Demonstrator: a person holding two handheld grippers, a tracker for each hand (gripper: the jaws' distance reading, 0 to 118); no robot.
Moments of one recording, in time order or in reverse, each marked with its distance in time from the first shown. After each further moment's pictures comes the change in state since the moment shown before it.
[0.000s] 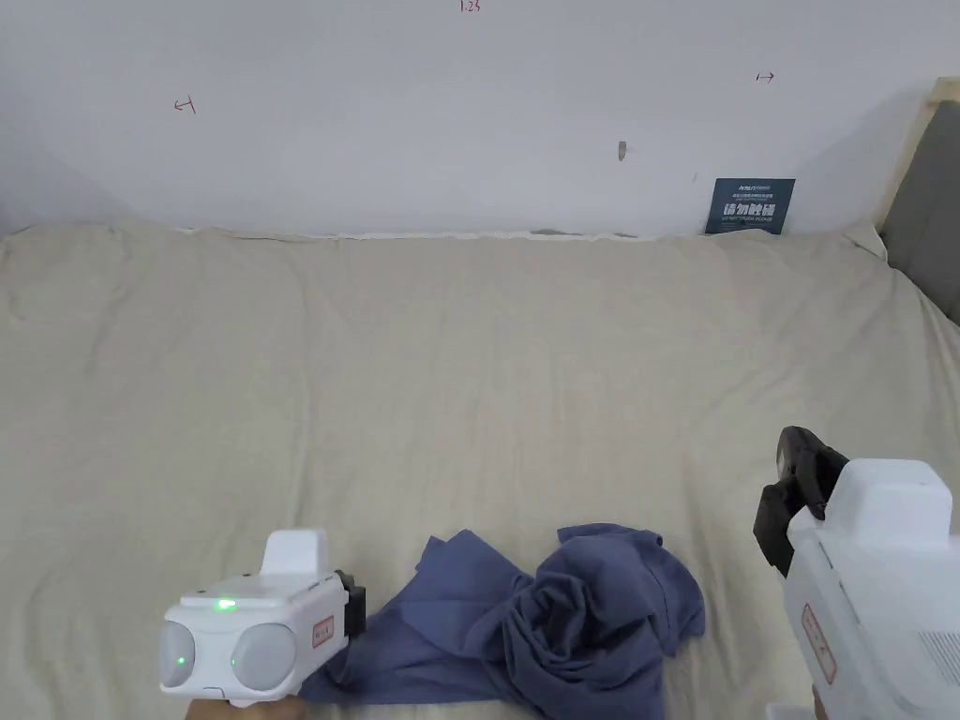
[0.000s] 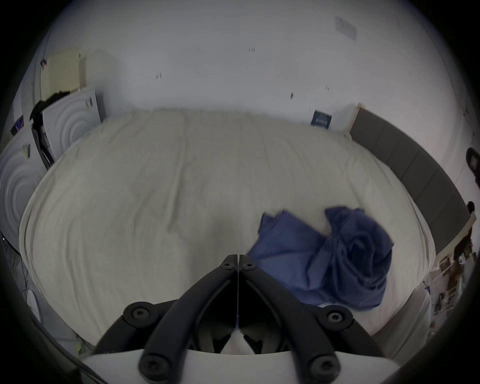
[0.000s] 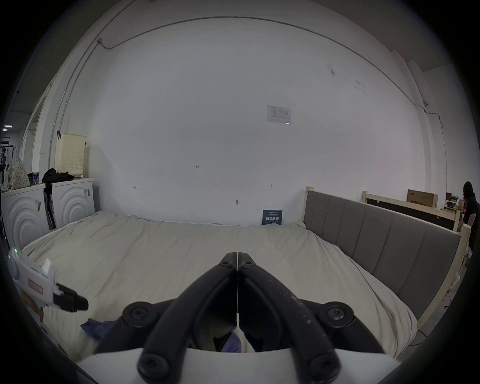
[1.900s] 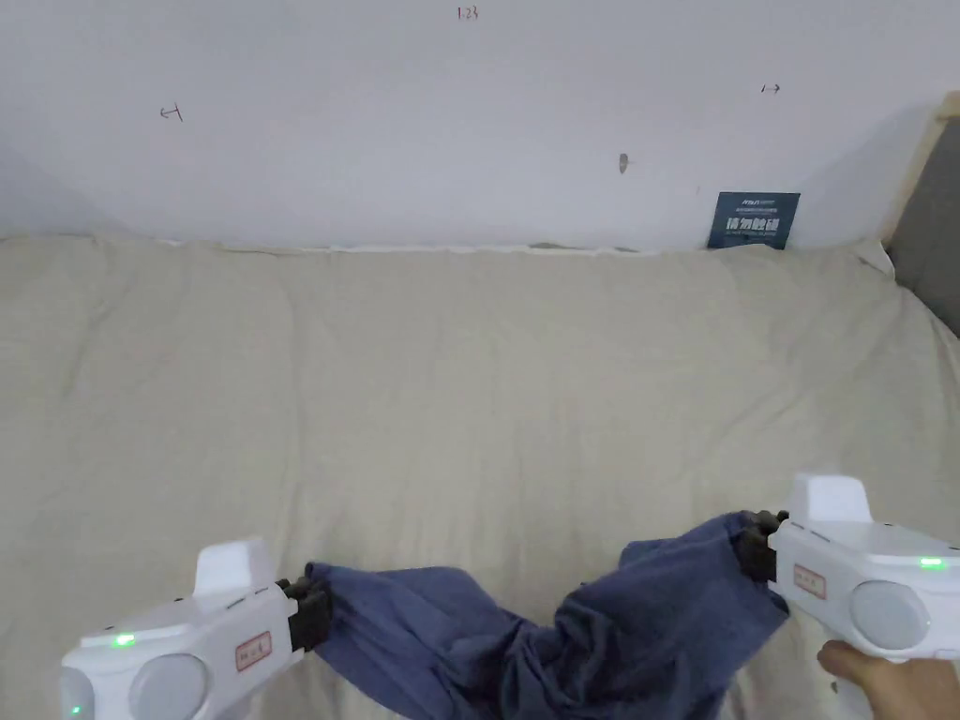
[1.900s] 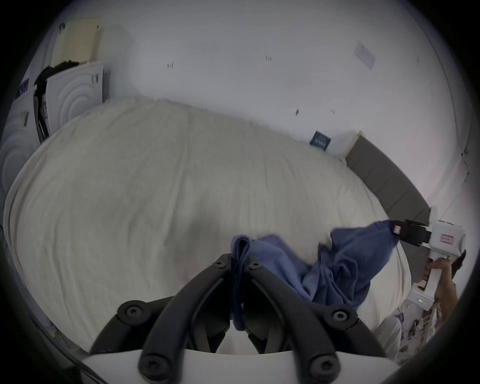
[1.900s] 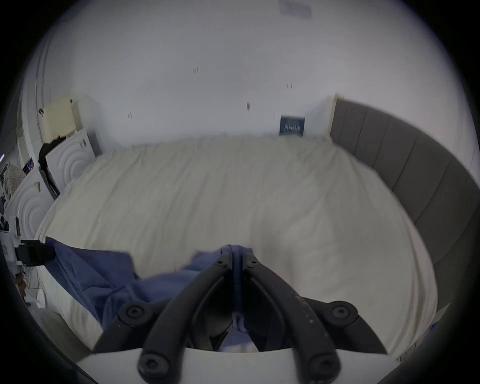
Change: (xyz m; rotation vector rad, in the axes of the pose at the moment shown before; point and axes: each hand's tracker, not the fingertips) left arm -0.034 0.054 0.024 0.109 -0.095 0.148; right arm 0.047 -0.041 -0.157 -0.500 0.122 -0.030
